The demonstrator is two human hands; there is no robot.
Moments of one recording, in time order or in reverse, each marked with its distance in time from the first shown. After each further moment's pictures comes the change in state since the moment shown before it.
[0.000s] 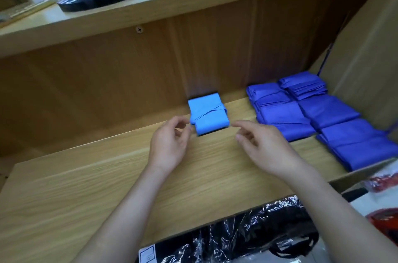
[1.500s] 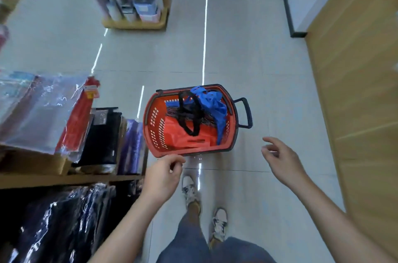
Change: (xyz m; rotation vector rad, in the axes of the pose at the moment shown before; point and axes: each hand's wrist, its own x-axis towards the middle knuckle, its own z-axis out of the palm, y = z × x) left_hand -0.378 0.287 0.427 0.101 -1.292 0.560; right_hand -0.628 0.307 -0.108 0.437 0.894 1.572
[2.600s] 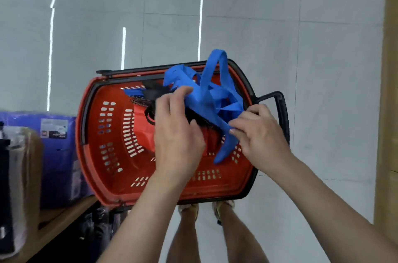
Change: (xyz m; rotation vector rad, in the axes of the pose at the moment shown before) left_hand 0.369 0.004 0.167 -0.058 0.204 0.122; right_hand 0.372 0.034 0.164 -0.488 -0.114 -0.660
